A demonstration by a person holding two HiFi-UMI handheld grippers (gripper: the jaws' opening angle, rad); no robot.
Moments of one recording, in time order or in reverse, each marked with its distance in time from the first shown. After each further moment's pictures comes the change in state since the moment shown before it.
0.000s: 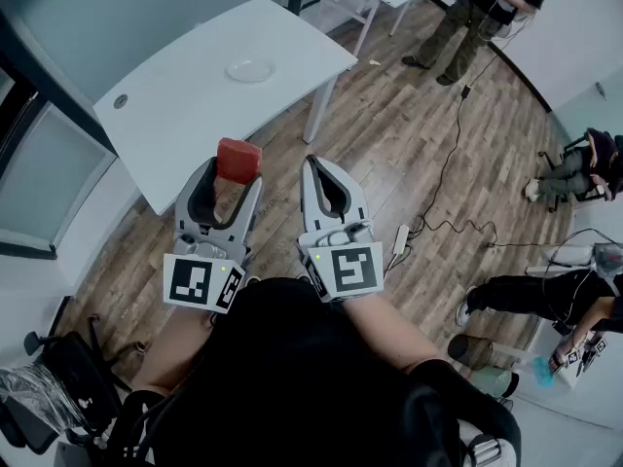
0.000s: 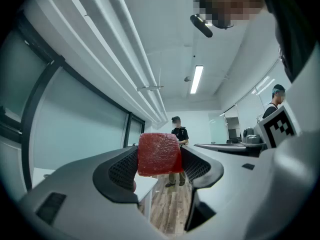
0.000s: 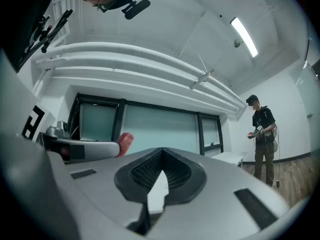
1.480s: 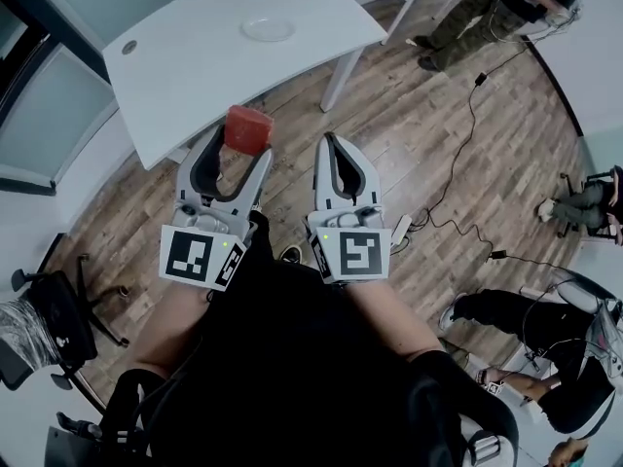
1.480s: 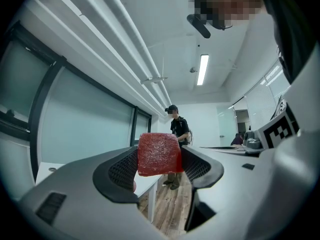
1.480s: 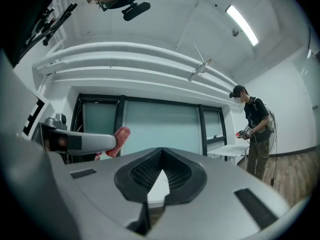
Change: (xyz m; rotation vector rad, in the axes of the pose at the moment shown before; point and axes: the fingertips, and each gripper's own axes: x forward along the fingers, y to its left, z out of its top) left arm 0.039 -0.031 -0.032 0.016 0.064 0.099; right arm -0.001 -0.070 -0.047 0.002 0.055 0.063
